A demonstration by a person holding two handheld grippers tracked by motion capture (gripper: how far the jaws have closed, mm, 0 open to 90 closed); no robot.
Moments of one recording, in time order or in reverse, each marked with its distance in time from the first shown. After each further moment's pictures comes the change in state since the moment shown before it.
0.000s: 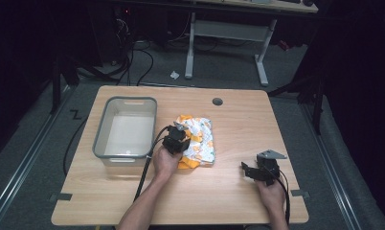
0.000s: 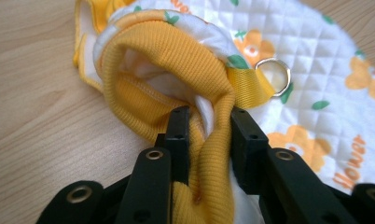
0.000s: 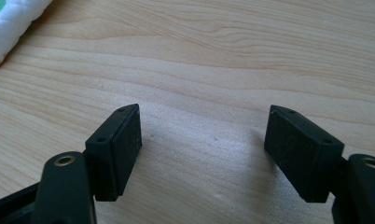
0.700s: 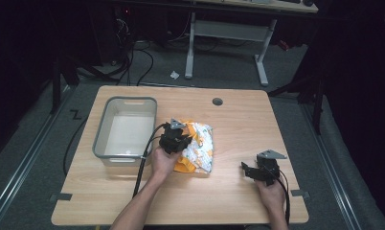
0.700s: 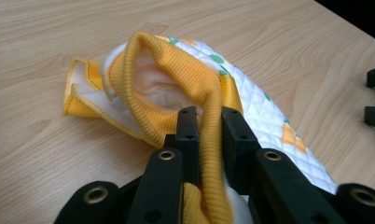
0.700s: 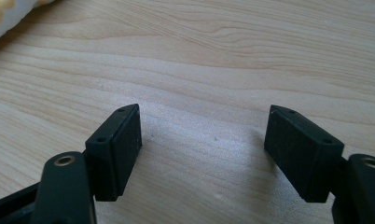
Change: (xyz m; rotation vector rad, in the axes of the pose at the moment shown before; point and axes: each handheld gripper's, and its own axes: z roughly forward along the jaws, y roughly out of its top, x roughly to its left) left arm -0.004 0.010 -0.045 -0.086 -0.149 0.003; right arm 0.000 0.000 0.000 0.000 -0.001 0.000
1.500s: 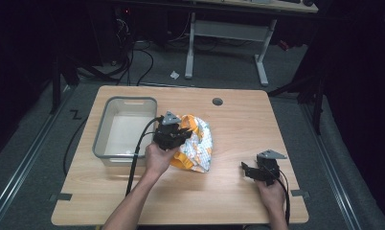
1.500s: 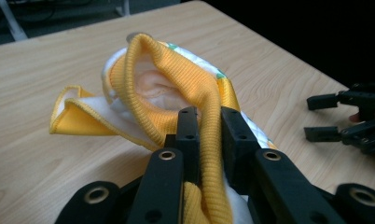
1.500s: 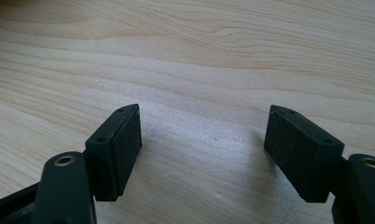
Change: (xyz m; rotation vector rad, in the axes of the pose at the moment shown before) left arm -0.008 0.026 -0.053 -0.115 -0.079 0.048; right arm 0.000 0.000 0.000 0.001 0.001 -0.001
